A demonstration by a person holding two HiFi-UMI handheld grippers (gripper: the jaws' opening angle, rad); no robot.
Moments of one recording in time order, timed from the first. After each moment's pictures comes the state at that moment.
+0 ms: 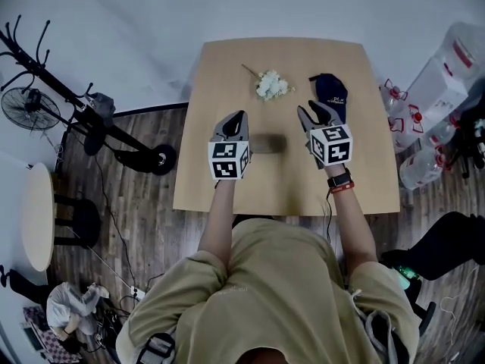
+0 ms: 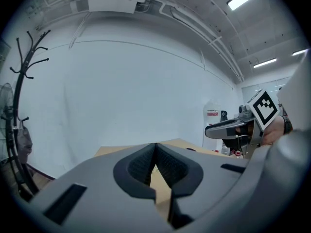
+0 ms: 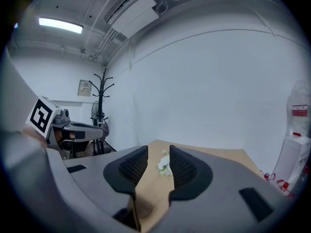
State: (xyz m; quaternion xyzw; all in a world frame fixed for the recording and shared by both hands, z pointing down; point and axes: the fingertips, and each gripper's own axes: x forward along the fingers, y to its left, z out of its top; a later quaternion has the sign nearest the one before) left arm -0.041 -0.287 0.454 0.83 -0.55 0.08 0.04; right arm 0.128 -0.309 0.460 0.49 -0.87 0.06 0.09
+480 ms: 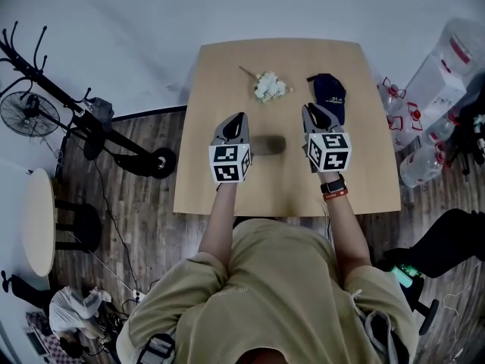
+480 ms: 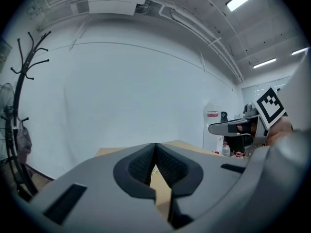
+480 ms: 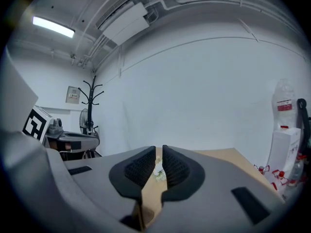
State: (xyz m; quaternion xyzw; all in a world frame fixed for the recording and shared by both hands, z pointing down) left arm -0.037 -0.287 0.453 0.83 -0.56 0.07 0.03; right arm 0.139 -0.300 0.448 0.55 -0.83 0.06 0.04
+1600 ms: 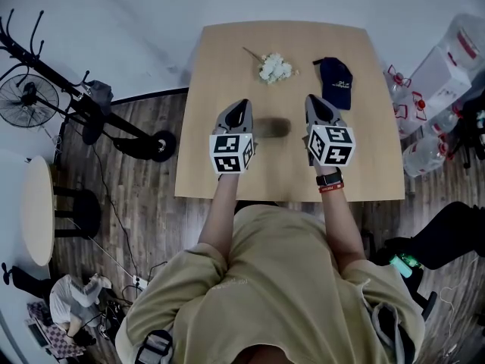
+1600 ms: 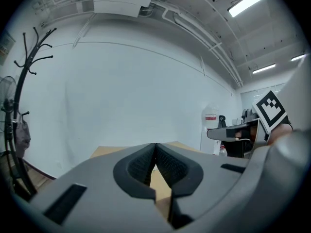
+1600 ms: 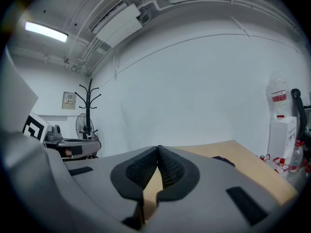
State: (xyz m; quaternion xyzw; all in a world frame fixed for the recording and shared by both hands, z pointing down) left arm -0.049 -0.272 0.459 0.83 -0.55 0.05 0.04; right arm 0.118 -0.281 0.460 0.56 -0.82 0.10 0.02
